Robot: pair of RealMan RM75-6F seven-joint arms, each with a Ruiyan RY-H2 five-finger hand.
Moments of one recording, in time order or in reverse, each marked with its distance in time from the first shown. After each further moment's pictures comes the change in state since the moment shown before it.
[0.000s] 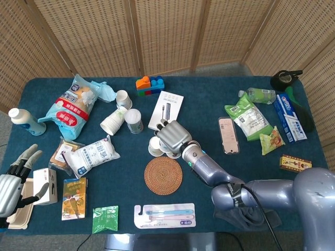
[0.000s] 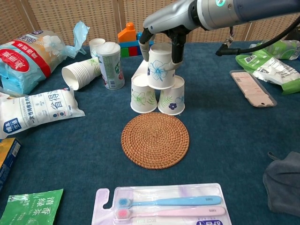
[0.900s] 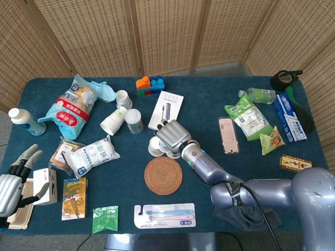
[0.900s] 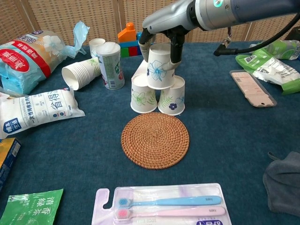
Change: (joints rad) left arm -0.001 0.001 -0.001 -0.008 -0.005 -0.008 0.010; right arm -0.004 -0.008 0.005 0.019 -0.004 -0.011 0.007
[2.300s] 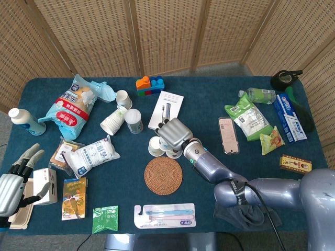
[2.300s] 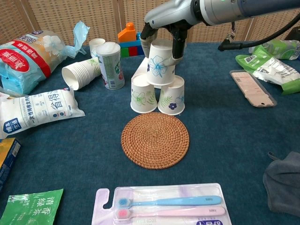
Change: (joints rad) left arm -0.003 0.010 -0.002 -0.033 0.000 -0.009 0.034; right arm -0.040 0.019 0.034 0.010 -0.052 -0.032 0.027
